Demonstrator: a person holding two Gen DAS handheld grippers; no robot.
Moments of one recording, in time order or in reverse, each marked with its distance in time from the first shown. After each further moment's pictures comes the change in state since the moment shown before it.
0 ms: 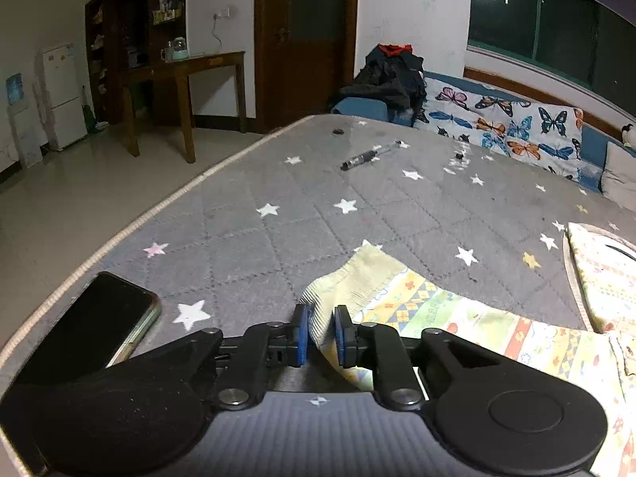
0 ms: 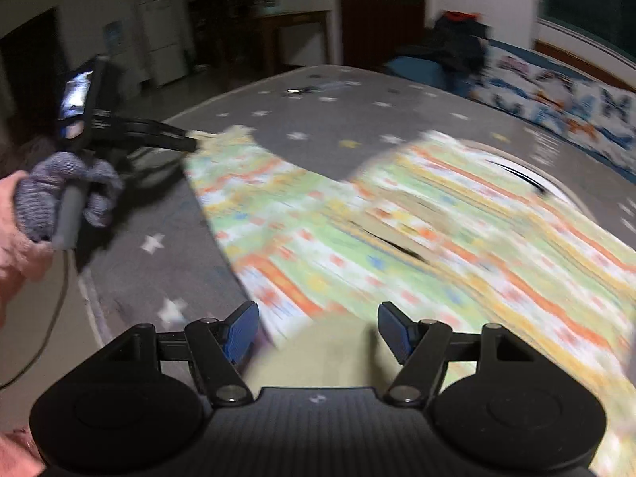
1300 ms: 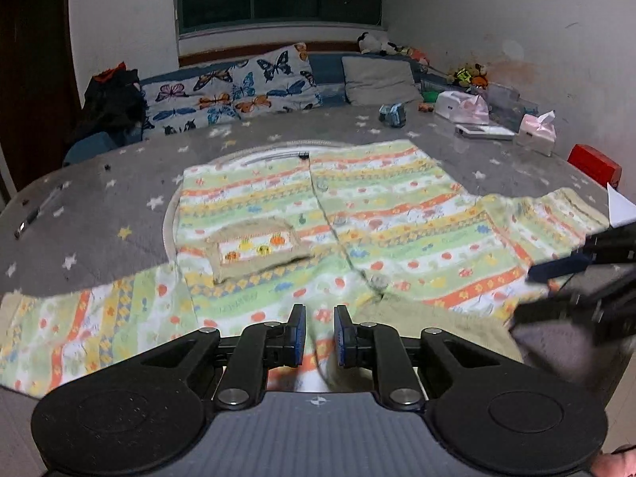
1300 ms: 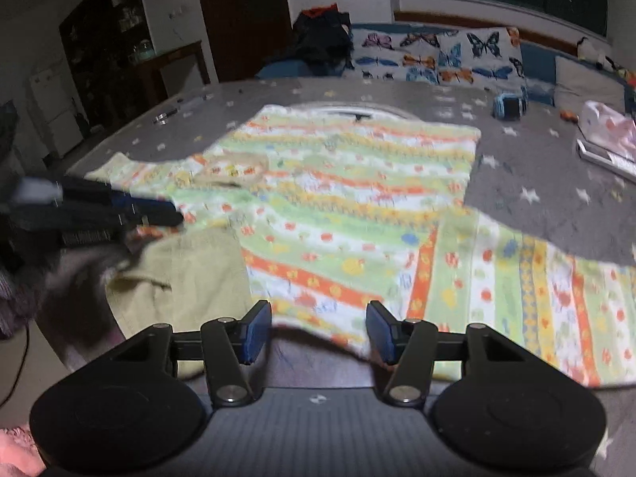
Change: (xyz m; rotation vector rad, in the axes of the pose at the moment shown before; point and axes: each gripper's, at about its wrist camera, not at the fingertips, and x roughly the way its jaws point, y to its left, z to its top) left arm -0.104 -0.197 -0.075 0.537 0.027 -0.625; right arm -0.065 -0.070 -0.095 0.304 -0.061 -0.205
